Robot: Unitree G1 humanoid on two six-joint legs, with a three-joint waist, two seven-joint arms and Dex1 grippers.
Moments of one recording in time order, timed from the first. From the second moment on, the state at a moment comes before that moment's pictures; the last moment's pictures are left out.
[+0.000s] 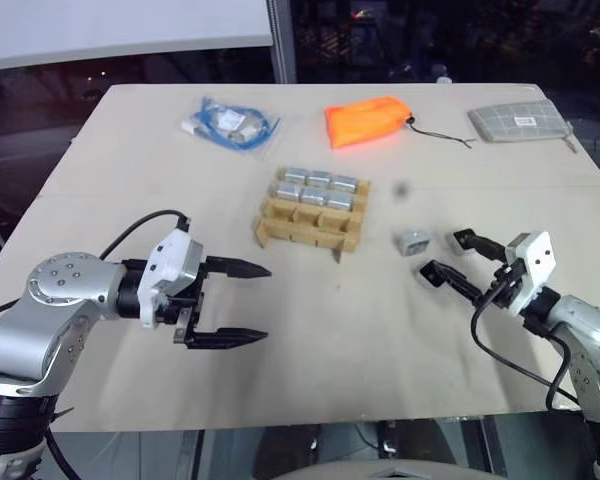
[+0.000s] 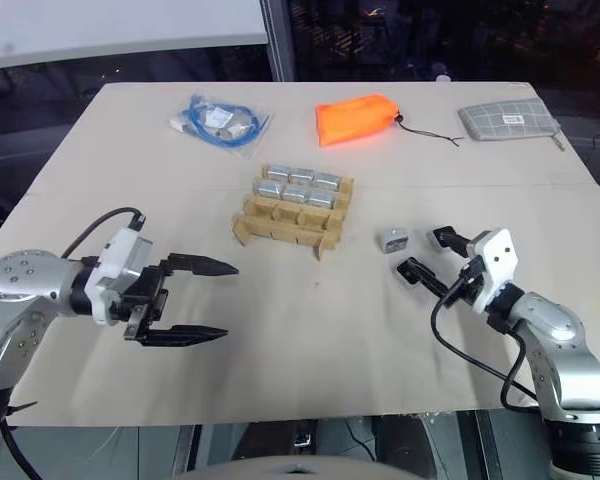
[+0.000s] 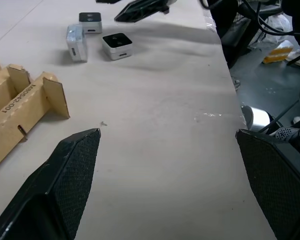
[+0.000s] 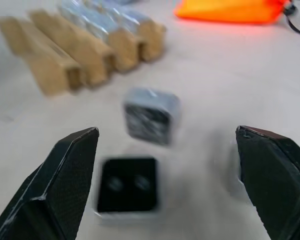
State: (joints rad) left arm -0.10 0.99 0.18 -0.34 -0.65 0.39 -1.39; right arm 0.01 -0.52 -0.17 -0.32 0.45 0.35 0.71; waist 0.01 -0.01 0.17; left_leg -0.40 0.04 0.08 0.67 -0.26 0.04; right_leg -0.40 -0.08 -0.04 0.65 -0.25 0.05
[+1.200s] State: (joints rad) left arm -0.18 0.75 0.14 -0.33 -0.81 0.66 -1.12; right arm -0.11 -0.55 0.13 -0.17 0.07 -0.09 0.77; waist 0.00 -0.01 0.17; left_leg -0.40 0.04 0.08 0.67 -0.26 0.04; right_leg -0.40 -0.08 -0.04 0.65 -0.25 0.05
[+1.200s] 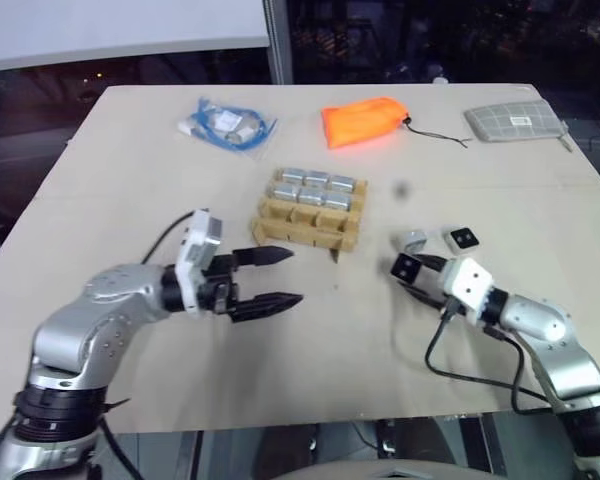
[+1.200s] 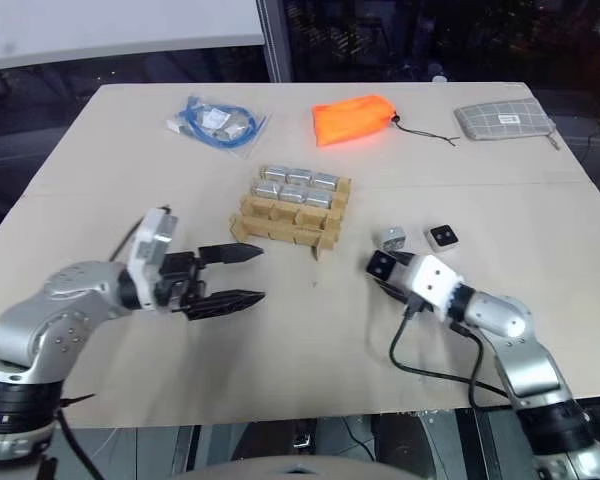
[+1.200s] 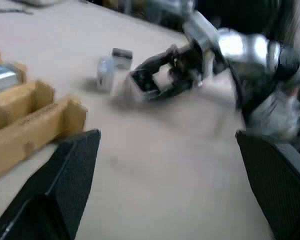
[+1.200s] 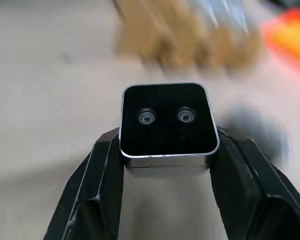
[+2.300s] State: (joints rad) left arm -0.26 0.60 0.07 -0.29 -0.94 0.89 -0.93; right arm -0.44 -0.47 0.35 0.02 -0.31 -0.72 0.62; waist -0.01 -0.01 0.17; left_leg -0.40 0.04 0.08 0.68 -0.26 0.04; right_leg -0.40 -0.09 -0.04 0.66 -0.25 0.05
